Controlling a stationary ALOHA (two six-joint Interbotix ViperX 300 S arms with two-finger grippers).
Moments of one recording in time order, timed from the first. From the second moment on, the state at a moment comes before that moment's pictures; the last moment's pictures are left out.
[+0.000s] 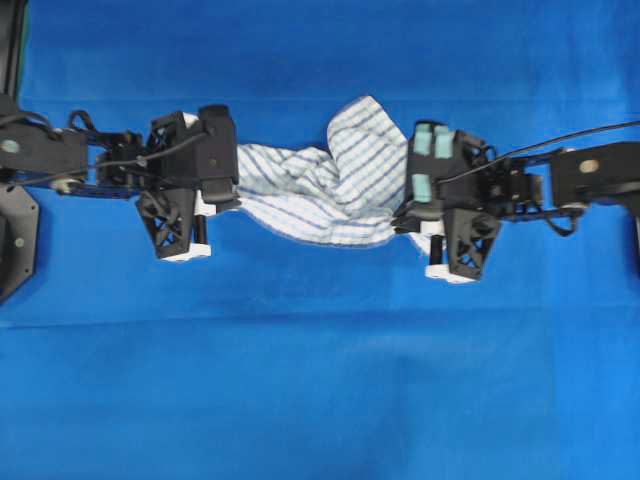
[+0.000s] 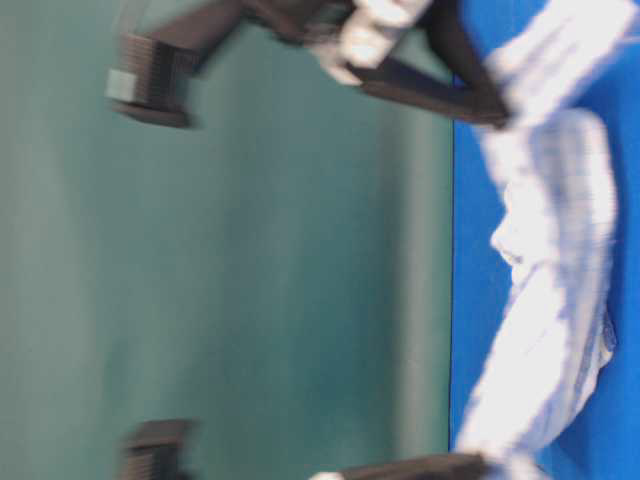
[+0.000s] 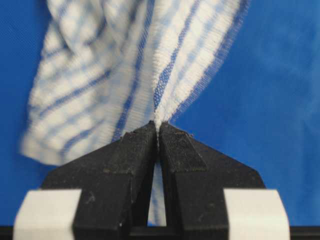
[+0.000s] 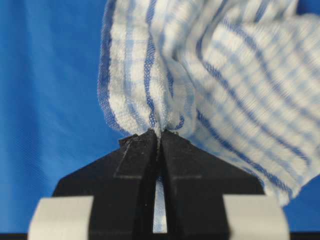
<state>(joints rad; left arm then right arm) 0.11 -0.26 0.85 -0.02 0.19 0.06 -0.04 -0.15 0.74 -0.05 0.21 0.15</state>
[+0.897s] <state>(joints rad) 0.19 -0.64 0.53 -0.02 0.54 0.07 -0.13 -0.52 0.42 -0.18 0.57 0.13</state>
